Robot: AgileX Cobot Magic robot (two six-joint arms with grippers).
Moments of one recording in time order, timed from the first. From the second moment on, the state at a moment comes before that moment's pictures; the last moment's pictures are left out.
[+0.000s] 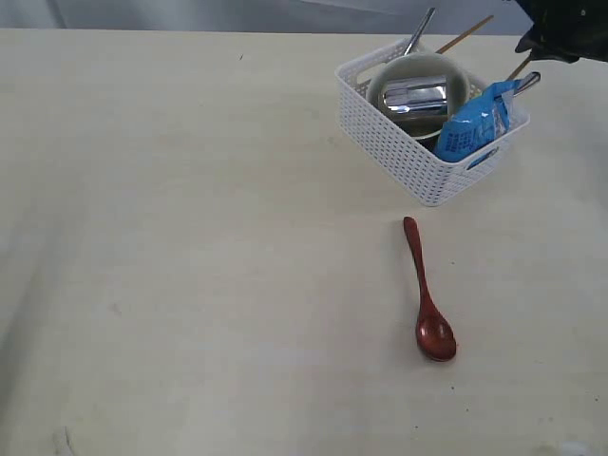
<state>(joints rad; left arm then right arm) 0.12 0.00 0.00 0.16 0.19 -0.12 -0.06 1.97 -1.41 0.39 0.46 0.03</state>
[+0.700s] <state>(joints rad) 0.12 0.00 0.00 0.16 0.19 -0.12 -0.06 1.83 -1.41 0.42 0.43 -0.01</state>
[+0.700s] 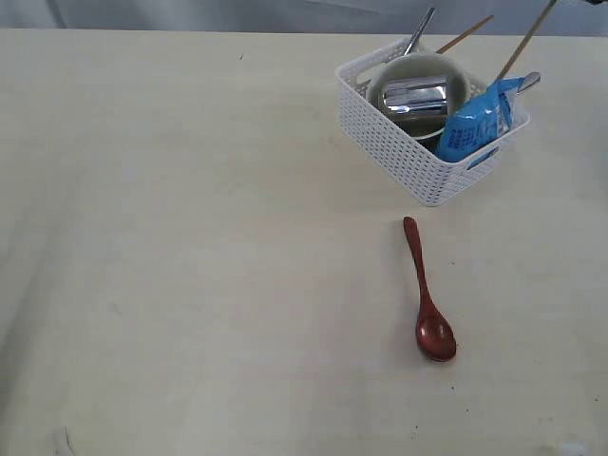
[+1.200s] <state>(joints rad) 0.12 0.00 0.00 0.16 0.19 -0.12 -0.06 1.69 -1.41 0.41 0.39 -0.10</state>
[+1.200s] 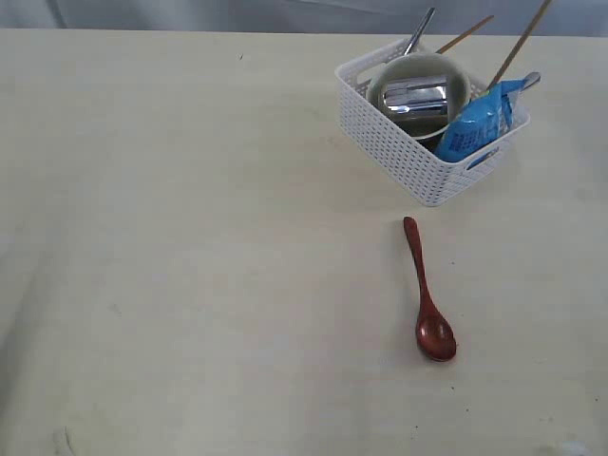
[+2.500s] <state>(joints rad) 0.12 0.00 0.00 0.16 0.19 -0.12 0.12 1.49 -1.41 0.40 0.45 -0.24</state>
